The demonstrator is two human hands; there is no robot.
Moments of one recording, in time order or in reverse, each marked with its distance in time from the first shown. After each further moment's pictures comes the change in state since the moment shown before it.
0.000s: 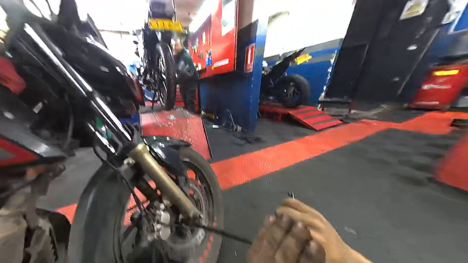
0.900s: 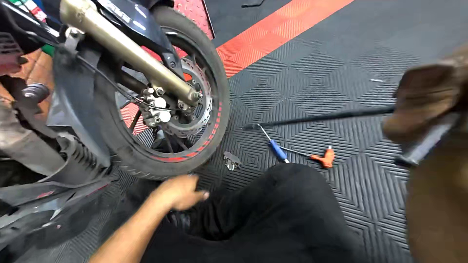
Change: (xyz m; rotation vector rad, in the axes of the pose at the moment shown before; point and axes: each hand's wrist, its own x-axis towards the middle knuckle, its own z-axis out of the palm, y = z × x) left_hand -0.096 -0.028 -0.194 0.299 -1.905 -1.178; right_hand -0.120 -0.040 -0.042 -0.336 0.140 0.465
